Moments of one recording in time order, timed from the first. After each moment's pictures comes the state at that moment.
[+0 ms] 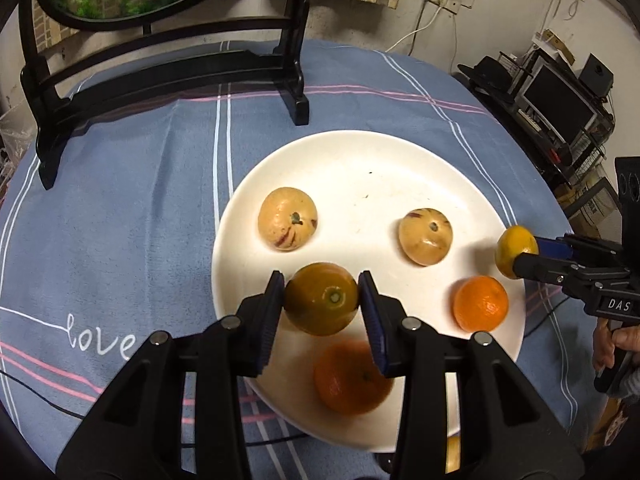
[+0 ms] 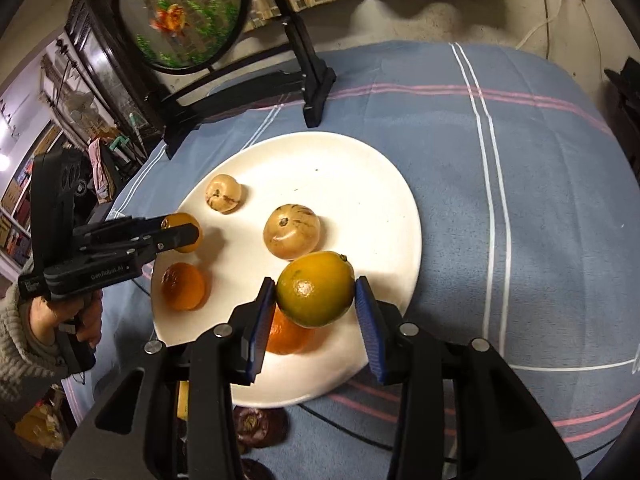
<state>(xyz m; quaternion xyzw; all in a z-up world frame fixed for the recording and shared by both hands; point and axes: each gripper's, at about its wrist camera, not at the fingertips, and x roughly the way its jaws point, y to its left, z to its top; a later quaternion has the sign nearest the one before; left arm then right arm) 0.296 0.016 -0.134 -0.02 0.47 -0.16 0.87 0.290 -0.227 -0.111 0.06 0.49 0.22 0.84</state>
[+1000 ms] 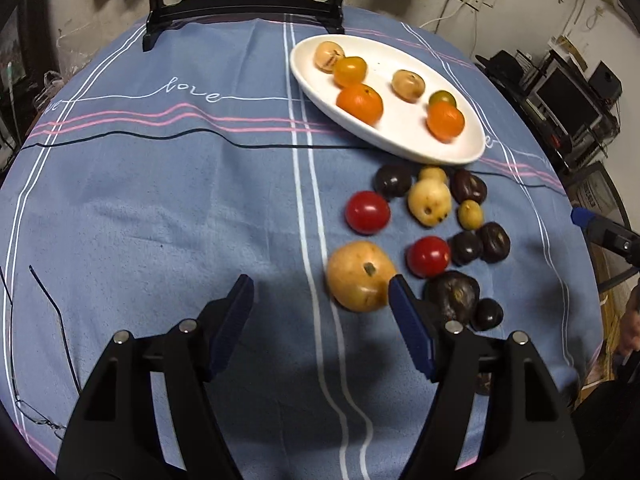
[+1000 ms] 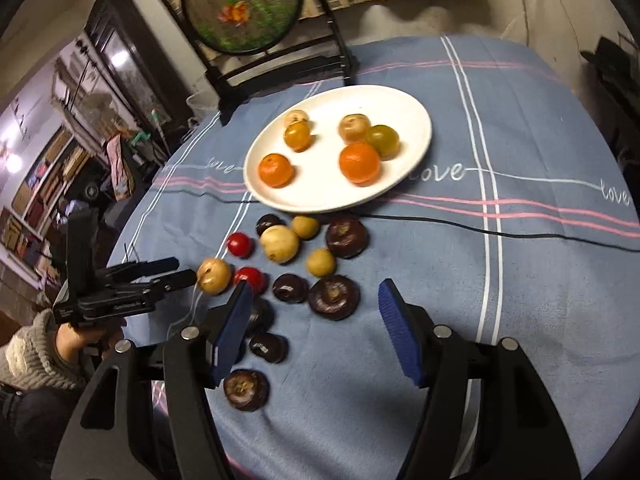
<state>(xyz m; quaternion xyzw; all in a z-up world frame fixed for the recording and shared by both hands) 0.082 0.064 -0.146 -0.05 0.51 -0.10 0.85 0.096 -0.224 -0.072 0.05 0.47 0.24 0.85</state>
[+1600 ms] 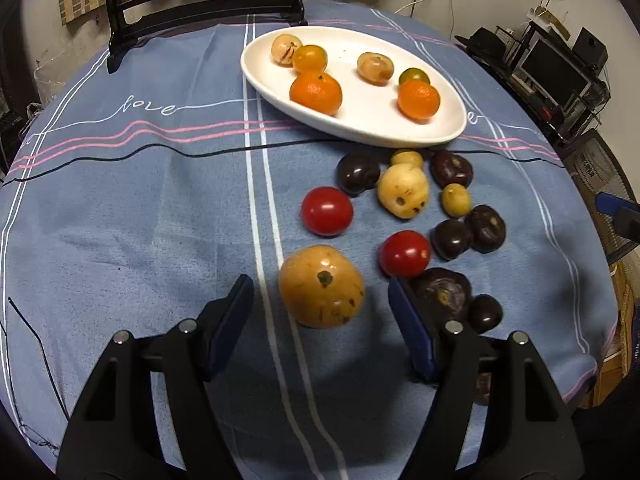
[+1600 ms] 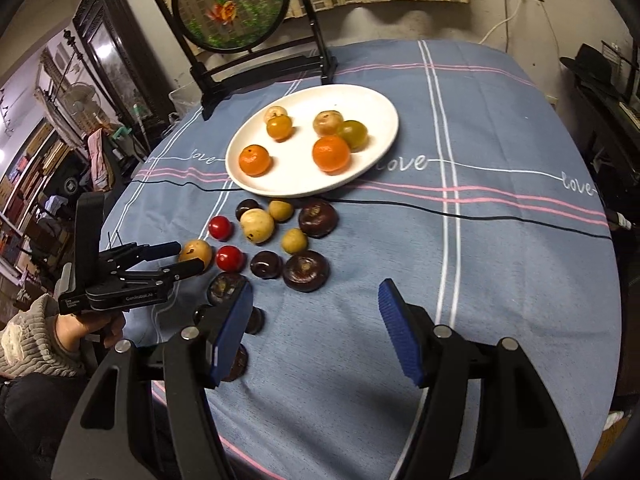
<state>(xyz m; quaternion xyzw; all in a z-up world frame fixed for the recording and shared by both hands) 0.088 0.031 -0.157 -0.01 0.50 -0.13 0.85 0.078 -0.247 -0.066 0.04 0.47 0.19 0.86</state>
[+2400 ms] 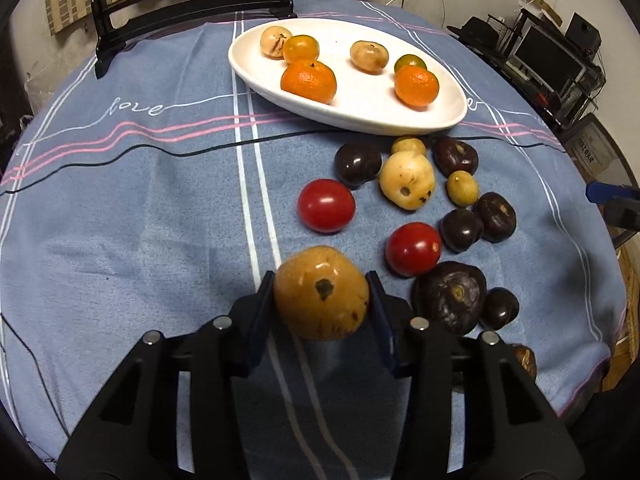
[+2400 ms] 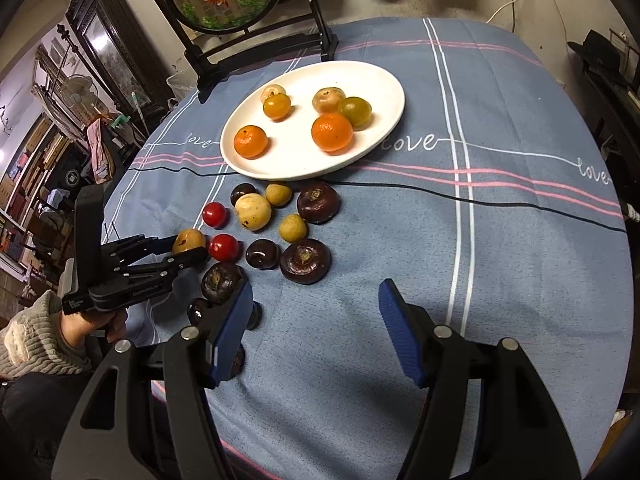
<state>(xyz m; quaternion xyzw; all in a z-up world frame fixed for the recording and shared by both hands) 0.090 0.028 -0.167 0.01 0.50 -0.14 0.85 0.095 -0.238 -0.084 0.04 0.51 0.20 0.83</state>
